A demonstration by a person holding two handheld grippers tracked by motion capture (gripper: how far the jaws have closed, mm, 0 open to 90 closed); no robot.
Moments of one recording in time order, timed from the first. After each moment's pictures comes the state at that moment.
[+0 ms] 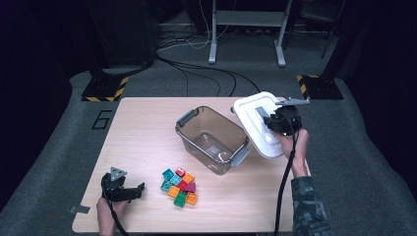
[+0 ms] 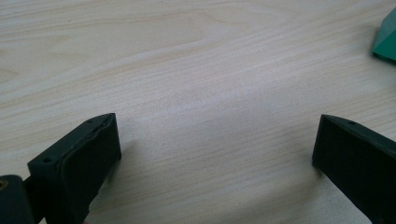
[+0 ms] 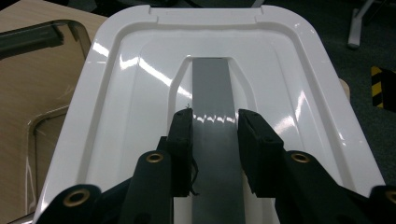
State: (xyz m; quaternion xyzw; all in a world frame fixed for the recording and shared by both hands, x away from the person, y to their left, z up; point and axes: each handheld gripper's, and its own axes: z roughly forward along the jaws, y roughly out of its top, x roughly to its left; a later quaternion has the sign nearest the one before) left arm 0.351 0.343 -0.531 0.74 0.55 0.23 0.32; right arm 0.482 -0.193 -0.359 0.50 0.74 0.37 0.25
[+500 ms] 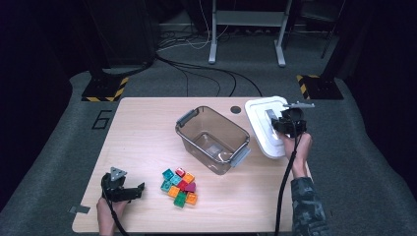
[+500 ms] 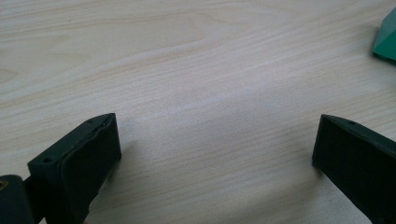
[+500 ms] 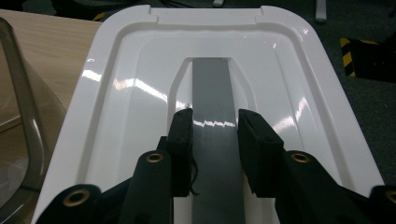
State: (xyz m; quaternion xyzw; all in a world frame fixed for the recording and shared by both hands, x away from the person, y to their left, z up) left arm 0.351 0.343 -0.531 0.74 0.55 0.23 0.32; right arm 0.491 -0.213 -0.382 0.57 0.70 0.35 0.26
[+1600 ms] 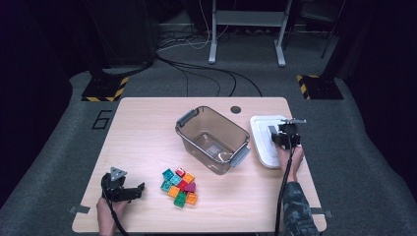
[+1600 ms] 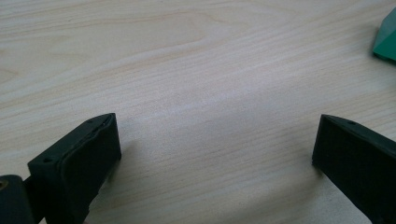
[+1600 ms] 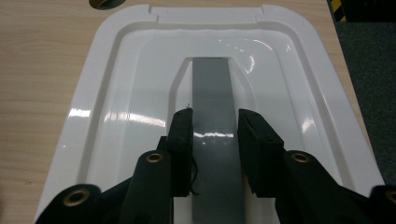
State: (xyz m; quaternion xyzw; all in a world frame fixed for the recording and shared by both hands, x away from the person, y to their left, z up) left arm 0.351 0.343 -0.531 0.74 0.55 0.23 0.32; right arm 0.512 -0.226 -0.474 0.64 0.66 0.30 0.24
